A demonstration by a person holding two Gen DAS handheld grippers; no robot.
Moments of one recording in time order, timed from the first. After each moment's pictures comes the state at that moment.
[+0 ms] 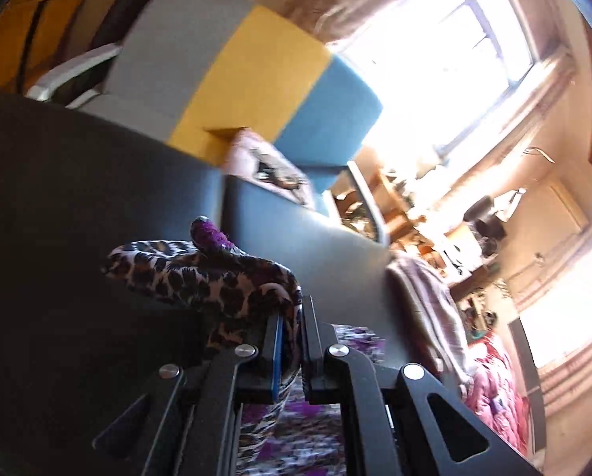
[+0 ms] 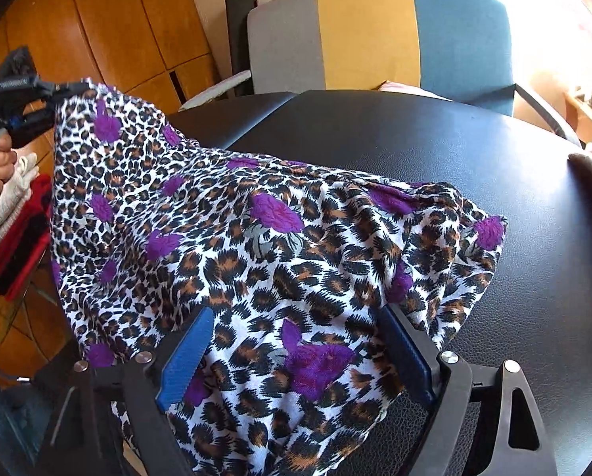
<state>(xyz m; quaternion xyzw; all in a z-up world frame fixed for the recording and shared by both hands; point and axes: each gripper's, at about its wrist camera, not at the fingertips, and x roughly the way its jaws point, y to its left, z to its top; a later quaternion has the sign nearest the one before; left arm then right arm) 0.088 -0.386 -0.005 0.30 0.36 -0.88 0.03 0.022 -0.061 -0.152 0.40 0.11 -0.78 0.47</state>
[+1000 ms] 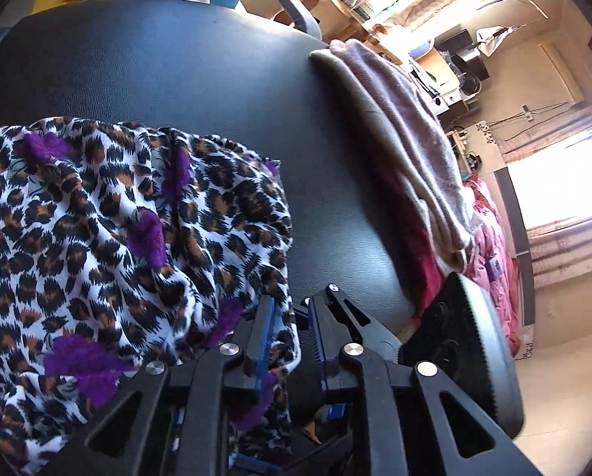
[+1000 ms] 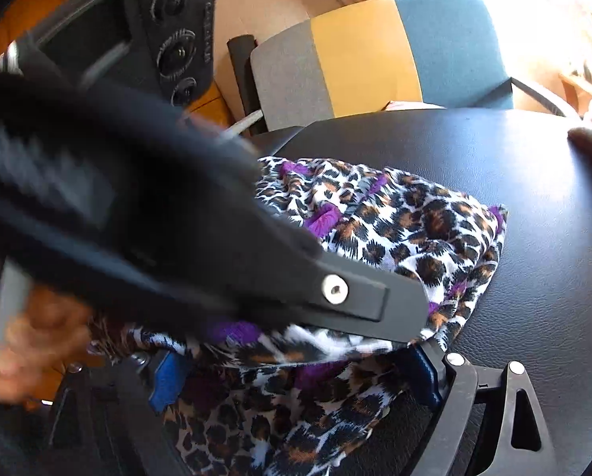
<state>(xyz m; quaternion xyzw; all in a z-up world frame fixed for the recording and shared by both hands) -0.049 -0.147 -0.100 0.54 0.30 -0.77 -0.14 0.051 -0.003 -0.167 0.37 0.02 -0.78 0.51</state>
